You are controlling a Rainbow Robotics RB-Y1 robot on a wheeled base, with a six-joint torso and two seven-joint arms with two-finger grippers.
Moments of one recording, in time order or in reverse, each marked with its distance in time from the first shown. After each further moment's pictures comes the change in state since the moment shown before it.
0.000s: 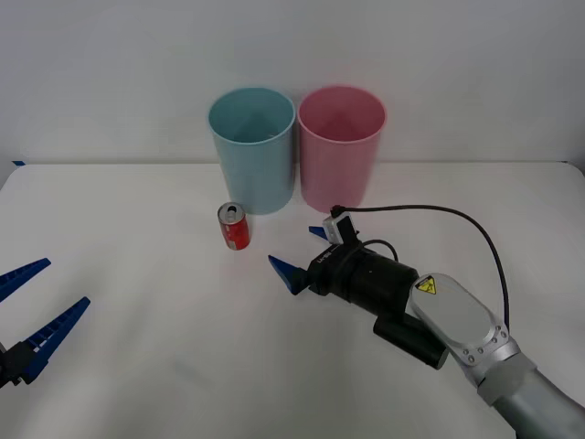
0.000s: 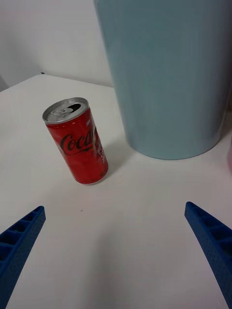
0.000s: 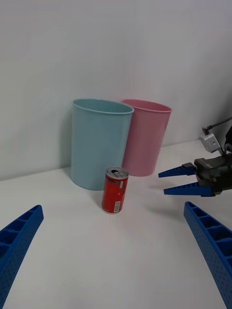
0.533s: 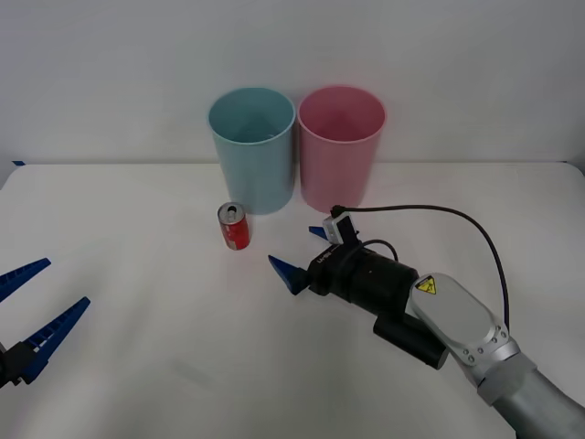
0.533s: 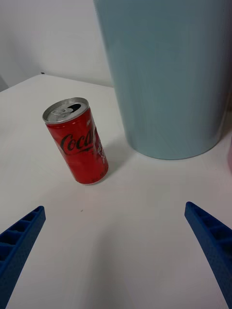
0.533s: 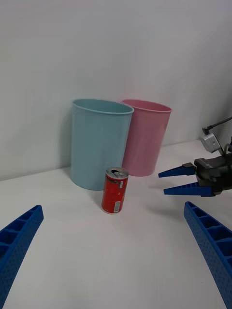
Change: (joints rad) right arm 0.000 0.000 0.000 0.000 0.000 0.000 0.000; left arm 0.000 0.000 0.000 0.000 0.000 0.000 0.000
